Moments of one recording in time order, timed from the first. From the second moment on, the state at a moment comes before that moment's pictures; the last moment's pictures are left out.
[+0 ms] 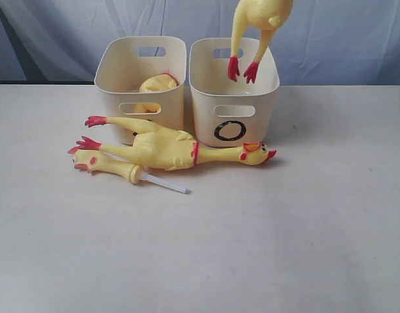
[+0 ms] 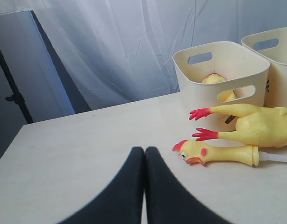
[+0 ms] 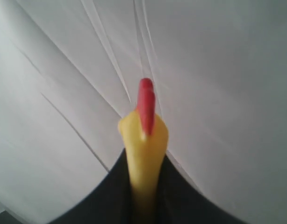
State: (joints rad) left arm -0.28 0.09 -0.41 0.33 0.62 -0.13; right arm 0.21 2.19 -2.24 0.60 0.06 0.02
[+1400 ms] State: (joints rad) left arm -0.28 0.09 -0.41 0.33 0.62 -0.13; right arm 0.27 2.43 -2.24 0.61 0.08 0.02
